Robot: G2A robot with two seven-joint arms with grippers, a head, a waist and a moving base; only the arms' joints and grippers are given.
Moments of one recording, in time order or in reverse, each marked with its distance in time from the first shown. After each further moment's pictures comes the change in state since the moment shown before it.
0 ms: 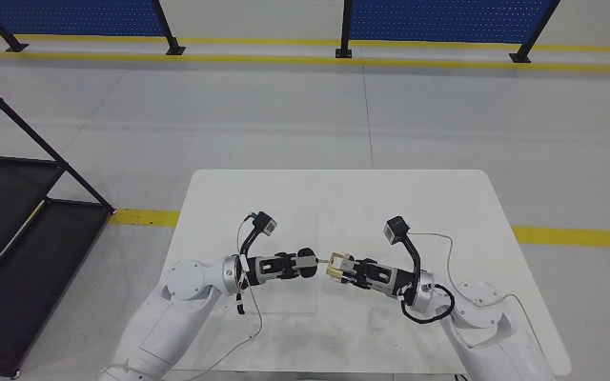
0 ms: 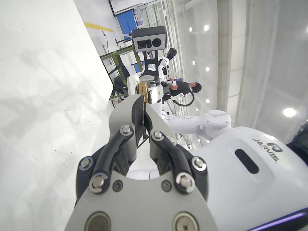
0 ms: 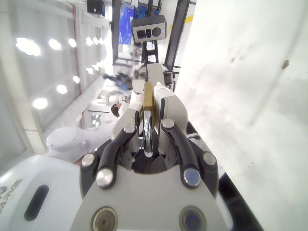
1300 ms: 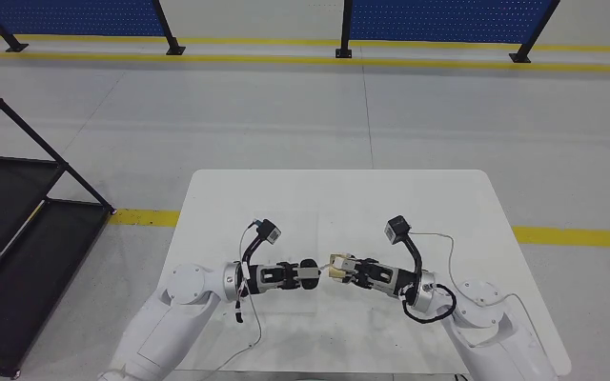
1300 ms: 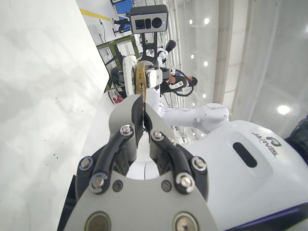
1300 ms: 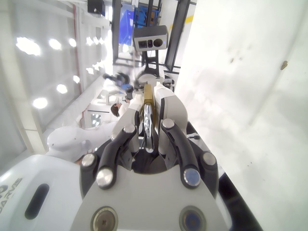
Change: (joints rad) left arm 0.029 0.017 0.010 -0.038 -0.020 0.027 -0.040; right arm 0.006 0.014 -0.006 0.003 0.014 -0.008 -0.005
